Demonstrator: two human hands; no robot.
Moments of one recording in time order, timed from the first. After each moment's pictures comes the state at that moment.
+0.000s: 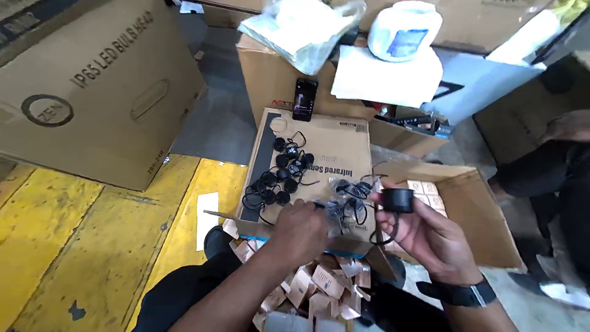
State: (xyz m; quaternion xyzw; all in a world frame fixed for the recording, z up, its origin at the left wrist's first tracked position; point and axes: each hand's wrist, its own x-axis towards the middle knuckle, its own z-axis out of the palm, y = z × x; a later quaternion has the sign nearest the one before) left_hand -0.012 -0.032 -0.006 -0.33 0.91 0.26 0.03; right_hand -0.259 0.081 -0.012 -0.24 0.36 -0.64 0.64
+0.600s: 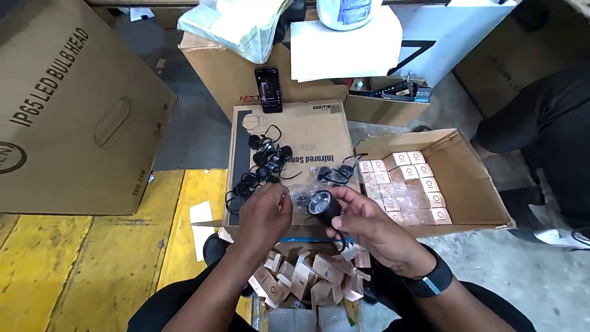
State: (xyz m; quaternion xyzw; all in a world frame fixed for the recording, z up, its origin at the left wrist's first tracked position) left_hand -0.011 -0.052 -0.026 -0.44 0.85 0.25 -0.16; right_hand -0.213 0.074 -0.003 -0.28 0.45 -0.53 0.66
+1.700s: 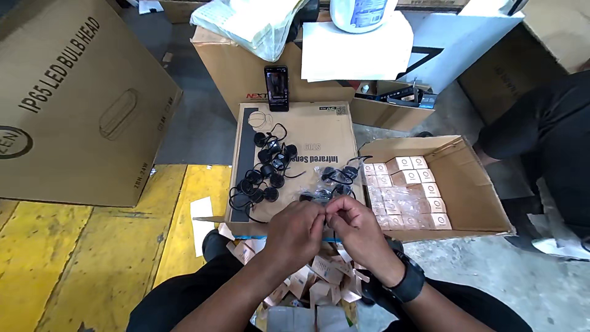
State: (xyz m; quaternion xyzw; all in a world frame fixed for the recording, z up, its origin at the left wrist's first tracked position) left_hand -0.022 -0.008 -0.034 -0.32 0.86 0.32 -0.23; right_hand -0.180 0.074 -0.034 -0.43 0.63 -0.52 0.39
